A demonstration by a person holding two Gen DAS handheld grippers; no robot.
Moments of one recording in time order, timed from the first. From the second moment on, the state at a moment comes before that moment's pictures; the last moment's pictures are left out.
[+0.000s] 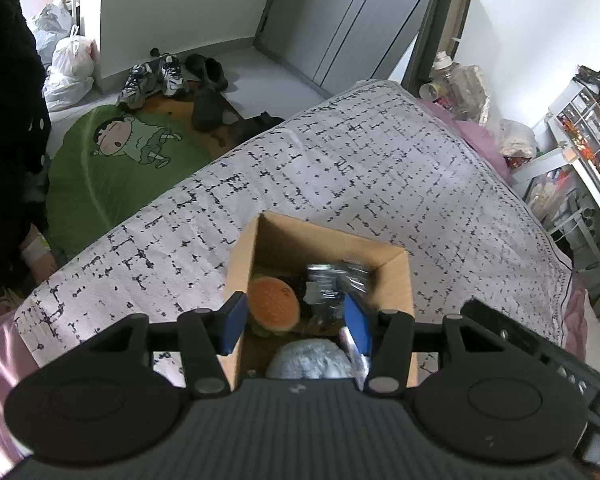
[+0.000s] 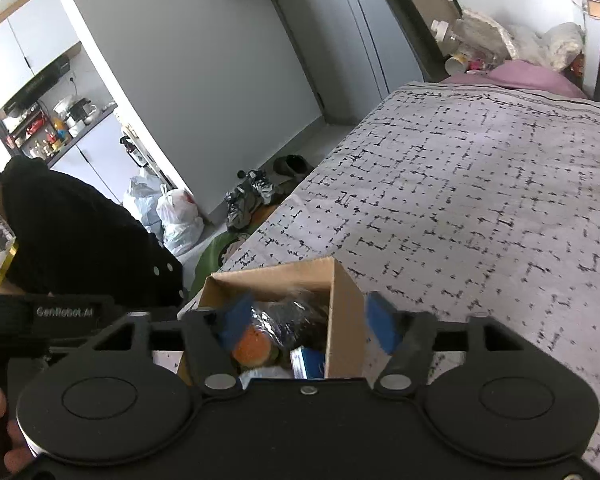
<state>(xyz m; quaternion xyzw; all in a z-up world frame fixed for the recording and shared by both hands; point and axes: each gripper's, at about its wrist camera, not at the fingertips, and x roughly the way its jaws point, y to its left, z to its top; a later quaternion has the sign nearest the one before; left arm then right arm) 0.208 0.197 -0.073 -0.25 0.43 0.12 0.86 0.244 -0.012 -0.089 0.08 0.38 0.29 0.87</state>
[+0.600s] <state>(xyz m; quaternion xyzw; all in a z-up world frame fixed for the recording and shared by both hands) 0.172 0.129 -0.038 -0.21 0.42 0.07 0.88 0.195 -0.097 -0.066 0.09 0.37 0.23 0.90</state>
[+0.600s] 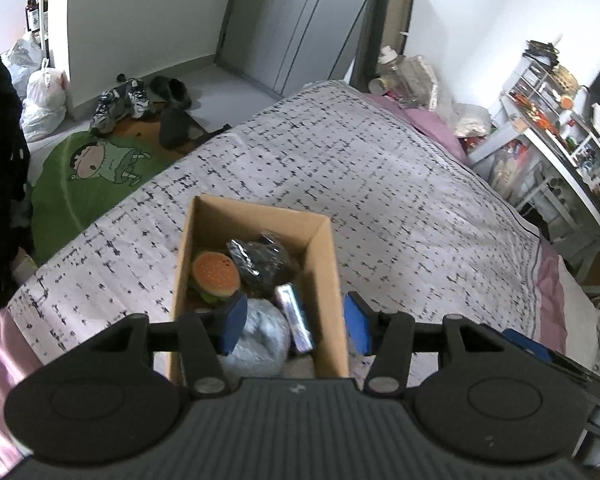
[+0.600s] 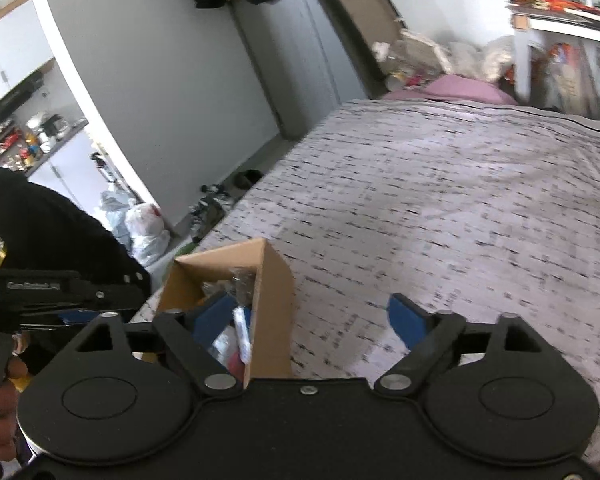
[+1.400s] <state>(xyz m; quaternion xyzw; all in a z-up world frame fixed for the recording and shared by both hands) 0.095 0.052 0.000 -0.18 0.41 0.03 0.90 0.096 -0.179 -0.031 0.09 0.35 0.17 0.92</state>
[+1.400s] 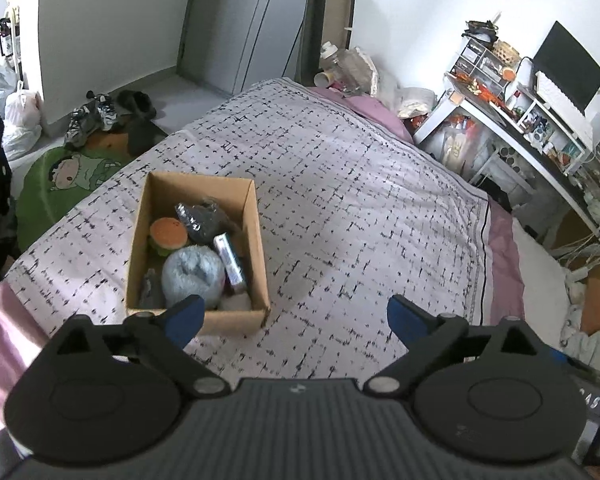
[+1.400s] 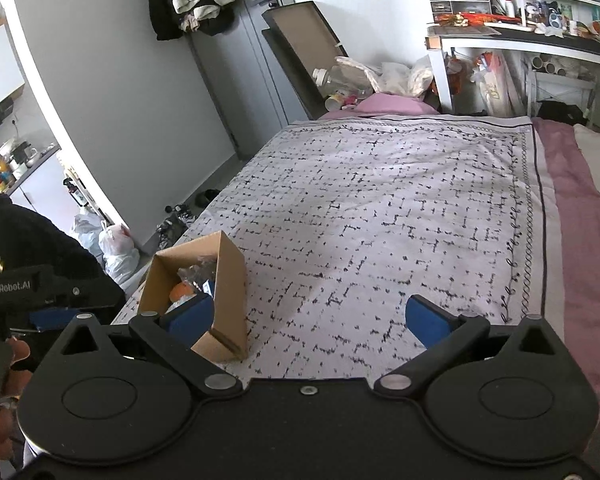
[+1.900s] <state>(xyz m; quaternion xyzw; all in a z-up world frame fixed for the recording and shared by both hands) 0.038 0.029 0.008 -0.17 0.39 0.01 0.91 0.042 -0.192 -0.020 0.07 0.35 0.15 0.92</state>
